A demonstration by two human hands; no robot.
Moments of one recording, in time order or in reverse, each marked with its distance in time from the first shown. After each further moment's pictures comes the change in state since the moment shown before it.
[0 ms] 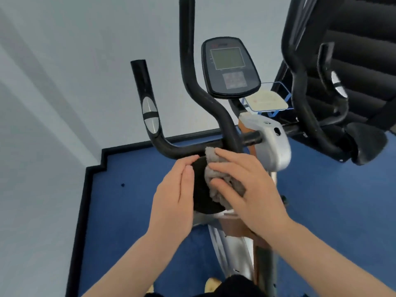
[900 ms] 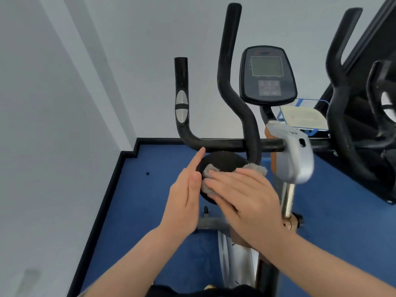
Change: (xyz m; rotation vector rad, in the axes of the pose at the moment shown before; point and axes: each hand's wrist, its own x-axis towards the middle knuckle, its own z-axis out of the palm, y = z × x) left_hand -0.026 -0.030 0.016 -0.074 0.103 0.045; right_hand -0.010 0.016 0.011 -0.128 0.077 -0.535
